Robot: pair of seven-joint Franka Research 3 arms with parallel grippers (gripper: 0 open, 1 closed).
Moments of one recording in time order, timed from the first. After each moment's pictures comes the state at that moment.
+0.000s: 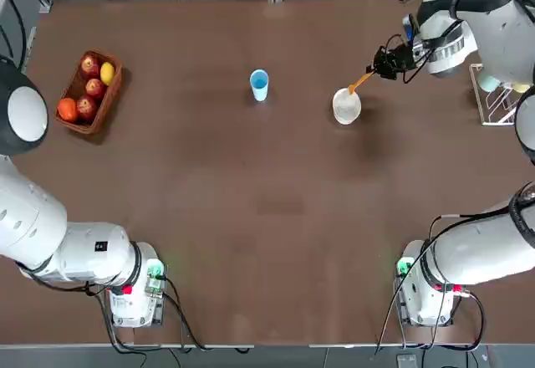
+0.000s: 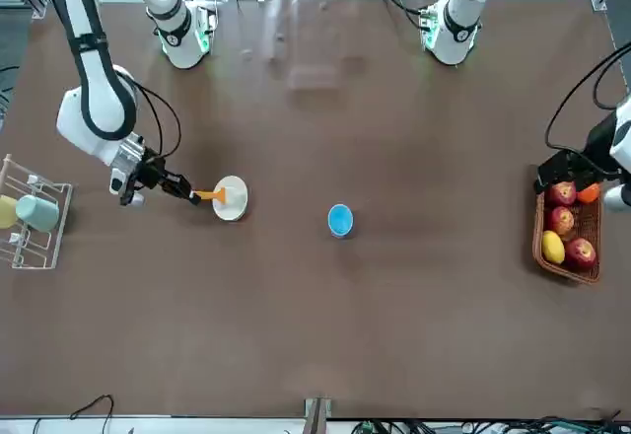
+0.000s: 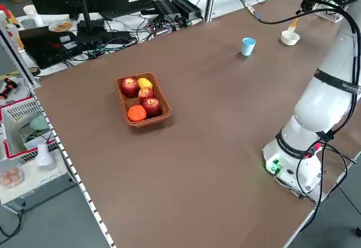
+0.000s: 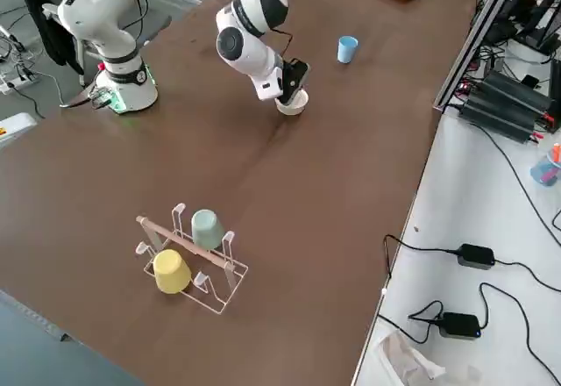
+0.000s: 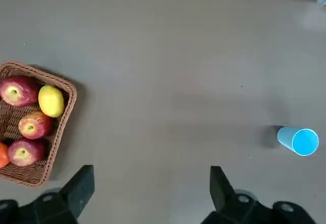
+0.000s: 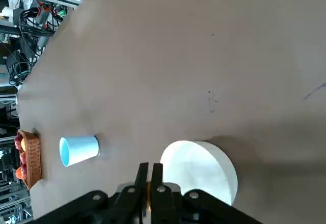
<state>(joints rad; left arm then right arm) 0.01 0.14 -0.02 -1.47 -0.09 1.69 -0.07 0.17 0.12 -0.08 -2.36 1.27 2.40 -0.64</state>
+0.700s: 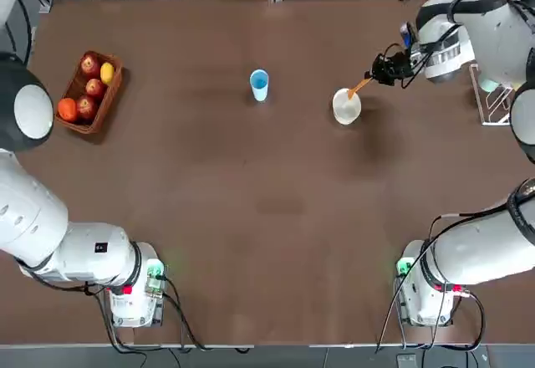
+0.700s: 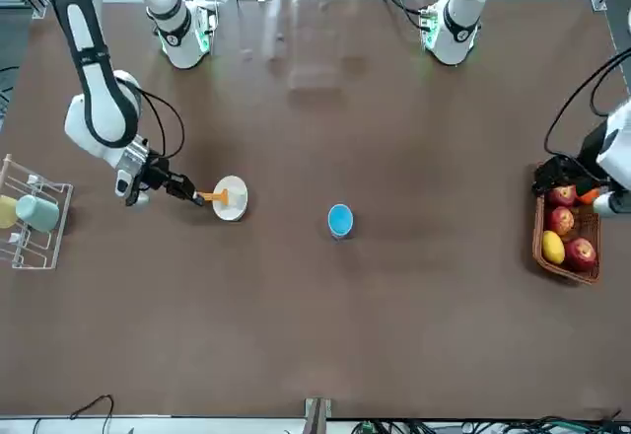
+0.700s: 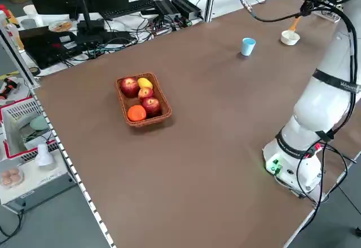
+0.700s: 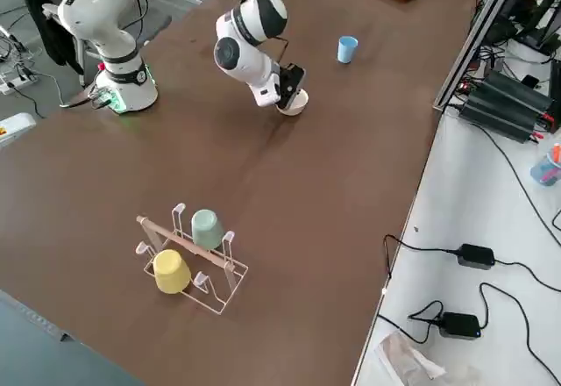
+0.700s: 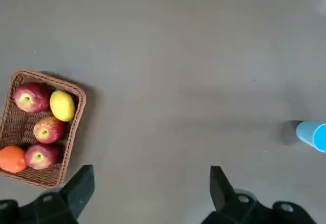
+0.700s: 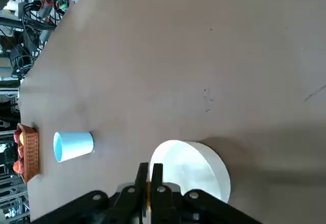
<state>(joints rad) -0.03 0.18 -0.04 -1.45 -0.01 1.69 -0.07 0.17 0.15 -0.08 -2.38 1.35 2.40 -0.77</state>
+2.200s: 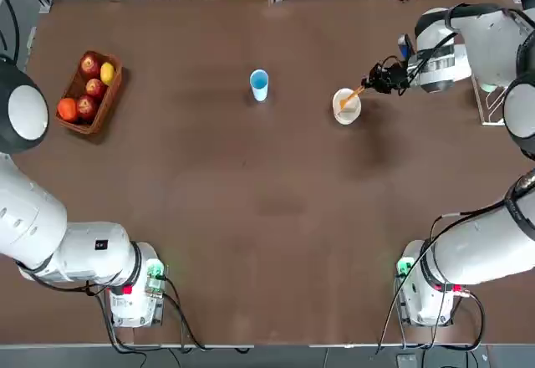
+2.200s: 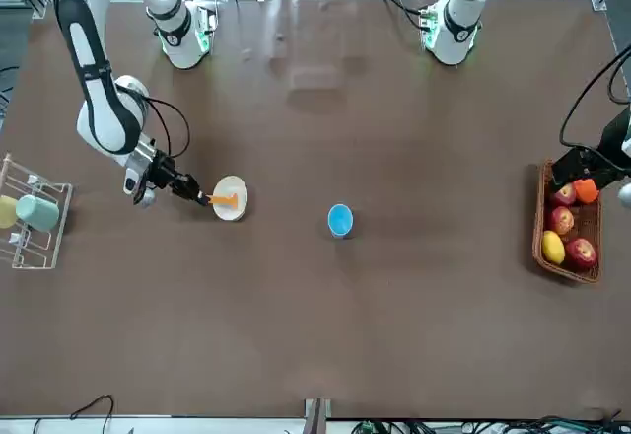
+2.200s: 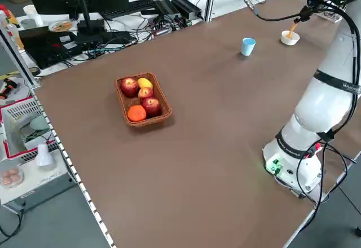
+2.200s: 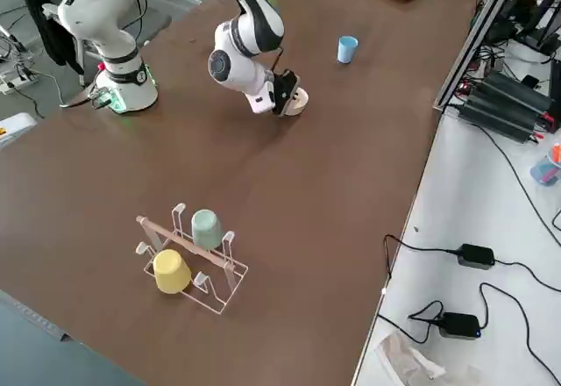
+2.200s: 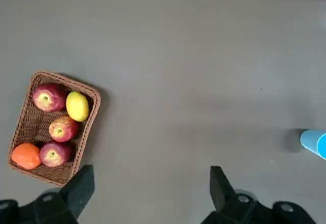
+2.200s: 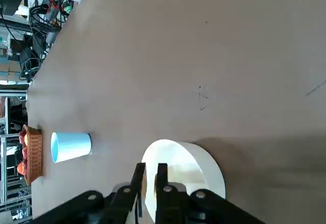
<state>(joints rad) 0.04 0.15 -0.06 -1.43 0.00 1.67 -0.06 0.17 0.20 -0.08 -2.40 1.51 2.40 -0.94</state>
